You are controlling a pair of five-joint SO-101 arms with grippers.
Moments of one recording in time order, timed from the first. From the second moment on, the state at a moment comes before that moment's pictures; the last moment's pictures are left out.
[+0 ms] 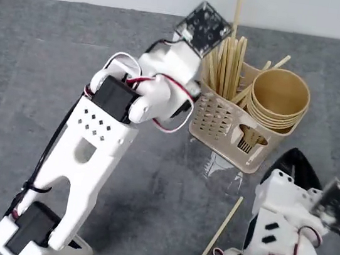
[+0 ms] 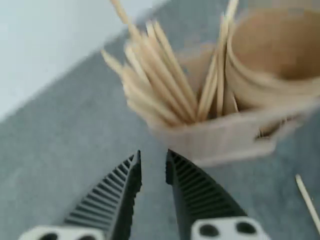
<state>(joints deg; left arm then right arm) 27.3 -6.3 -12.6 78.8 -7.7 13.2 -91.8 50.9 64.2 -9.5</state>
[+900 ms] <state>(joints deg) 43.3 -6.3 24.7 63.3 16.0 -16.7 -104.2 38.9 50.0 -24.5</state>
